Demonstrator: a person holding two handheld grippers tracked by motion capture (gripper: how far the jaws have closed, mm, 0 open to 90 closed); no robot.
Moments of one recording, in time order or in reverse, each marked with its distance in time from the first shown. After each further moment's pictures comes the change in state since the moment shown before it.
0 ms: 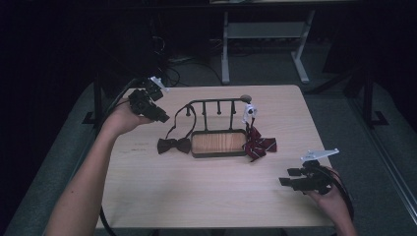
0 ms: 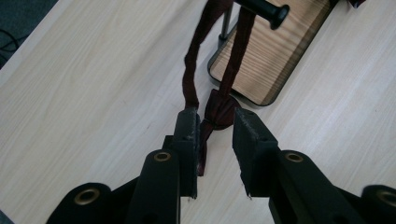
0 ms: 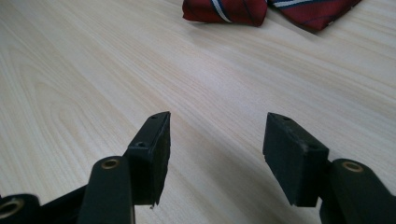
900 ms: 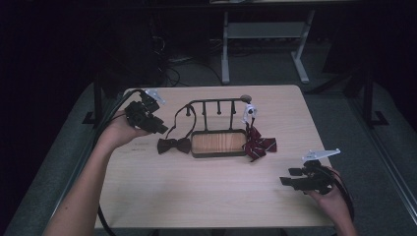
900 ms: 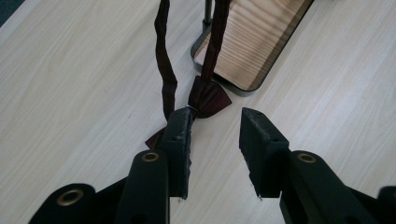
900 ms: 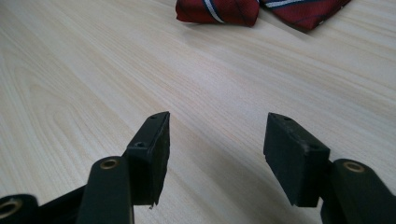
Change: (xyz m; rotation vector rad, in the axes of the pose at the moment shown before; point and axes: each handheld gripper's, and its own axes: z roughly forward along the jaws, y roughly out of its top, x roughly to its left) left arm -0.013 -0.028 0.005 -0.027 -0.020 -0.004; right arm -0.002 -0.001 -0.001 -0.008 -0.012 0.006
